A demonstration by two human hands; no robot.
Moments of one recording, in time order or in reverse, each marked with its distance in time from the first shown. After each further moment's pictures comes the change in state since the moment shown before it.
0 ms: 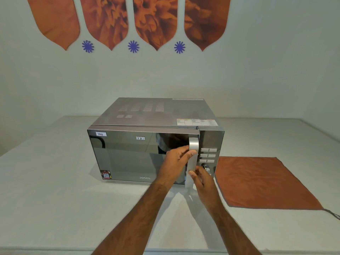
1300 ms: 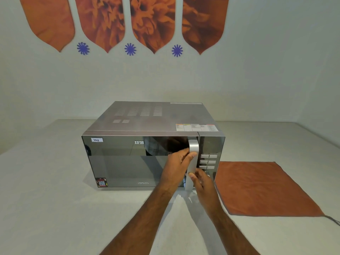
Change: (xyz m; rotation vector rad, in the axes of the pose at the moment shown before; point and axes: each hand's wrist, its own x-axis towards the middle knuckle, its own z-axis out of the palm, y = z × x) left_hand 0.022 -0.010 0.009 0.052 0.046 0.042; right_hand 0.019 0.003 0.001 -0.017 0.030 0.033
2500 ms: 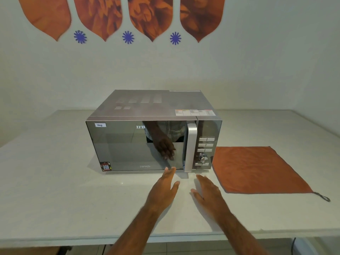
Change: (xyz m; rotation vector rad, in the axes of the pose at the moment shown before) left_hand -0.104 -0.109 0.004 0.431 -0.205 -0.247; right_hand -0.067 0.067 -0.016 -0.629 -0.173 0.056
